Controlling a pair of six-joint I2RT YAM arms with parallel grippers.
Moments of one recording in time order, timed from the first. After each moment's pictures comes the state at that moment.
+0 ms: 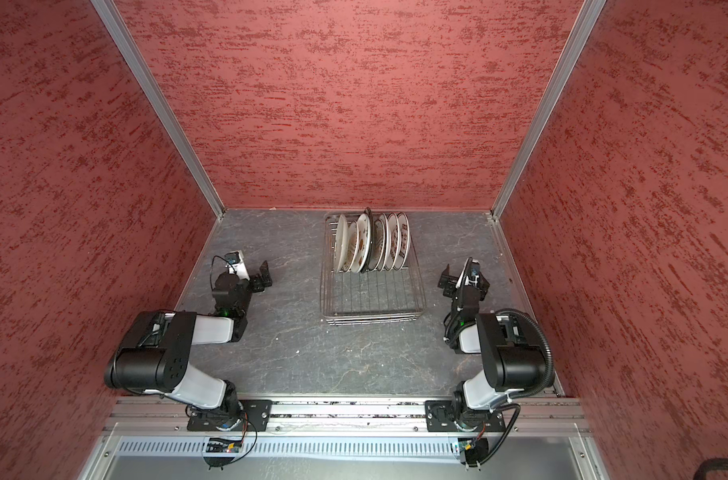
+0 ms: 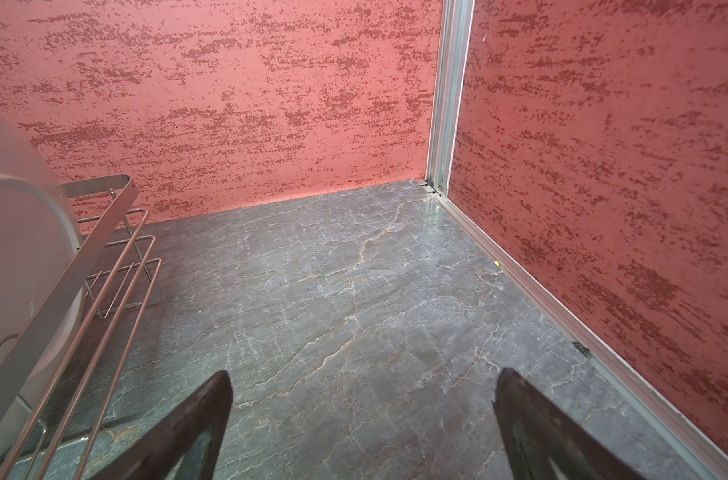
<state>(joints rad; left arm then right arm) 0.00 1.54 0.36 0.93 -0.14 -0.11 -0.01 1.55 0.26 1.16 0.26 0.10</state>
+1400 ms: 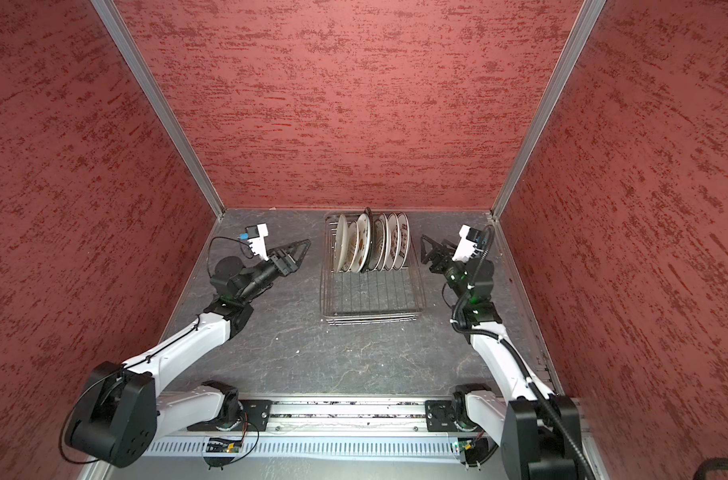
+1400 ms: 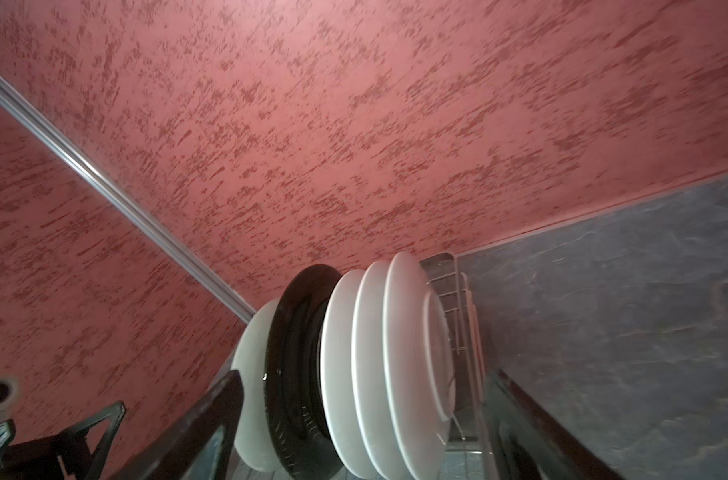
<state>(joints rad) -0.32 1.21 0.63 0.67 0.44 -0.77 0.12 1.12 0.65 0.44 -0.28 0.59</state>
